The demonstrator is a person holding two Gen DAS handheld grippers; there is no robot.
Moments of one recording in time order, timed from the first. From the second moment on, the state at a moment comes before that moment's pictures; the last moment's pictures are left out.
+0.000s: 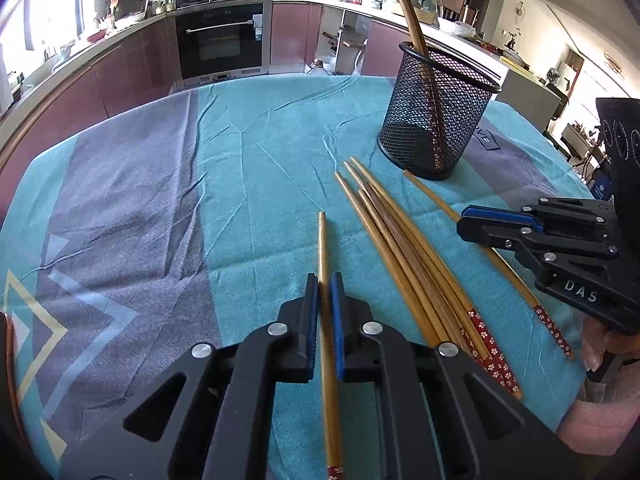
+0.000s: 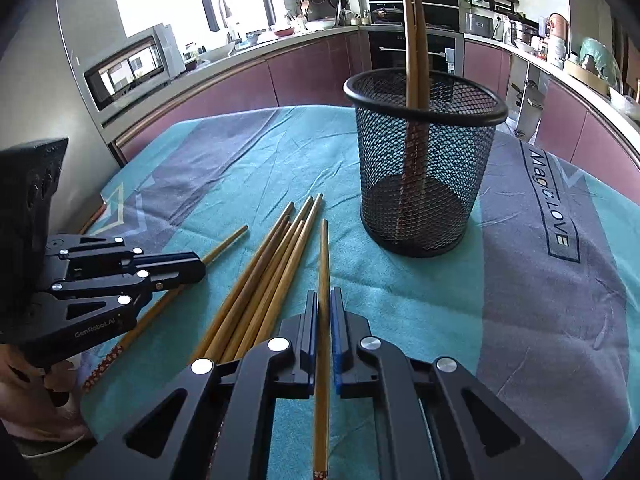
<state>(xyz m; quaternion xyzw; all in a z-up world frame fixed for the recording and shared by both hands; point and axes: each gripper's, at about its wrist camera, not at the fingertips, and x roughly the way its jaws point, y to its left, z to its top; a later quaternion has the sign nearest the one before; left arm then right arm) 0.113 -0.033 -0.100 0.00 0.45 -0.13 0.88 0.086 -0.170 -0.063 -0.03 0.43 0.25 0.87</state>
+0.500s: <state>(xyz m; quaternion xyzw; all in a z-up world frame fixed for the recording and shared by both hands) 0.104 -0.018 -0.048 -0.05 0.40 -0.21 0.89 0.074 -0.193 -0.020 0.03 0.37 0.28 0.89</state>
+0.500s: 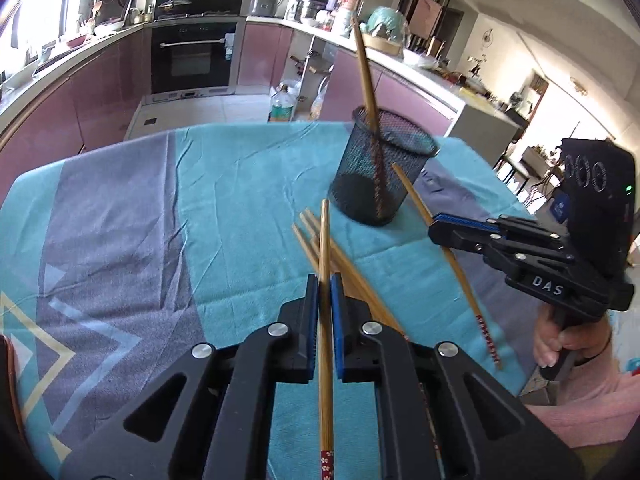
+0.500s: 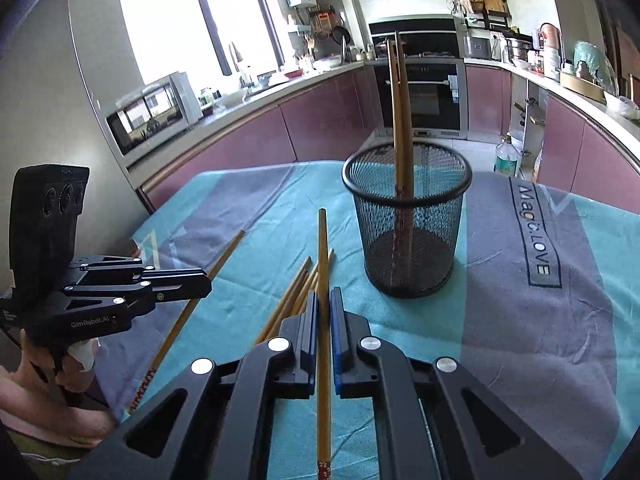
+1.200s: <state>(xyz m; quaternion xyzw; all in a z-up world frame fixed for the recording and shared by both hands) 0.095 0.004 0.058 -0.10 0.28 -0.28 0.91 0.073 -0.225 0.046 0.06 0.26 0.28 0.92</state>
